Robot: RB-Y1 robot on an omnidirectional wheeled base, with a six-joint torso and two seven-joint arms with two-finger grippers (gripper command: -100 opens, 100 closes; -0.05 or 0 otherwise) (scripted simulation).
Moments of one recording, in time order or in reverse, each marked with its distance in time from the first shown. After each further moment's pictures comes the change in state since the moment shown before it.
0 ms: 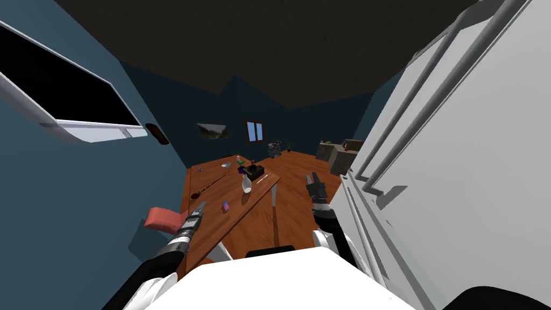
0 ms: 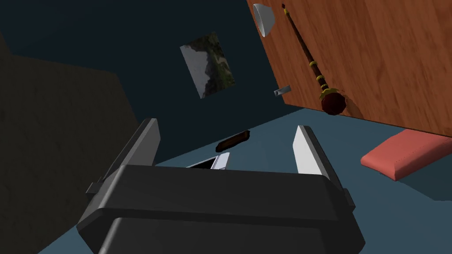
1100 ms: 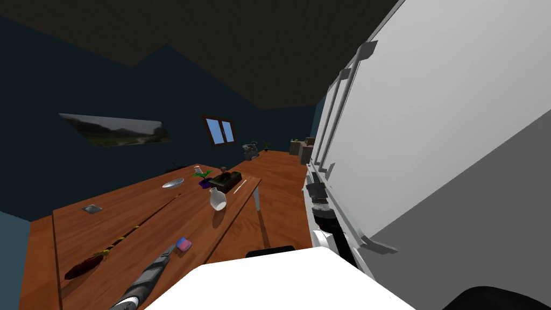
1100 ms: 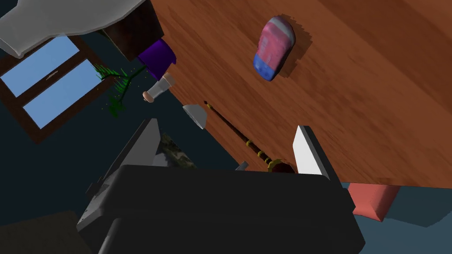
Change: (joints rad) left arm 0.130 0.069 0.135 0.204 0.193 0.223 -0.175; right arm 0.000 0.000 0.000 0.000 0.000 0.000 0.000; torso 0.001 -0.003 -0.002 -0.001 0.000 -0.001
